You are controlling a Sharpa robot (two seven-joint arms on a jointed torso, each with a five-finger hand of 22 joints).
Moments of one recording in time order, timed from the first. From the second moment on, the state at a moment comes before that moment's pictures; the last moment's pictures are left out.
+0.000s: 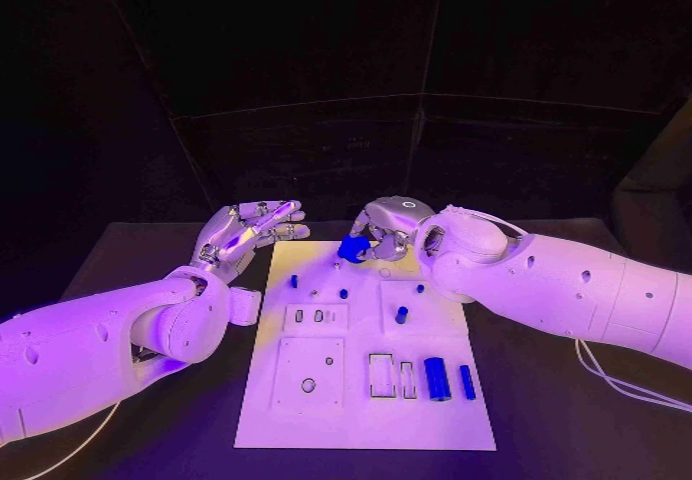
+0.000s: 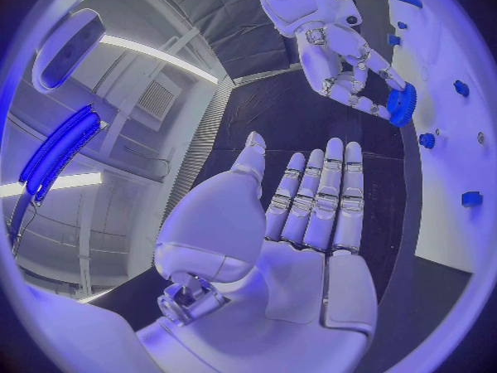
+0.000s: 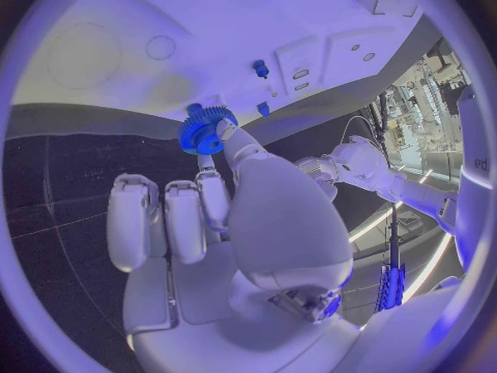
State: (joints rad) left arm 1.27 -0.87 -0.13 1.56 0.02 -0.32 0.68; left_hand 1.24 0.13 -0.15 -0.02 0.05 0.91 0.23 0.09 0.07 0.95 0.20 0.10 0.06 1.02 0.16 0.16 0.07 0.18 0.81 0.27 0.28 0.10; right arm 1.30 -0.57 0.01 1.36 -1.65 -0.26 -0.18; right_hand 1.41 -0.02 0.17 0.04 0.23 1.00 0.14 0.12 0.07 1.43 0.03 1.28 1.31 1.47 -0.03 1.44 1.29 0.06 1.44 0.07 1.49 1.31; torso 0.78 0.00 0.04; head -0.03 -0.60
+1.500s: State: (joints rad) left arm 1.27 -0.87 -0.13 1.55 0.02 -0.32 0.68; left_hand 1.24 0.13 -0.15 -0.02 0.05 0.91 0.23 0.09 0.07 0.95 0.20 0.10 0.06 1.02 0.16 0.16 0.07 0.18 0.81 0.27 0.28 0.10; right arm 1.27 -0.44 -0.01 1.25 -1.71 -0.20 -0.25; right_hand 1.30 -0.08 0.20 0.06 0.13 0.94 0.16 0.07 0.07 1.39 0.06 1.17 1.26 1.47 -0.02 1.43 1.27 0.06 1.43 0.09 1.49 1.31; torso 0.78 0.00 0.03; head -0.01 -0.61
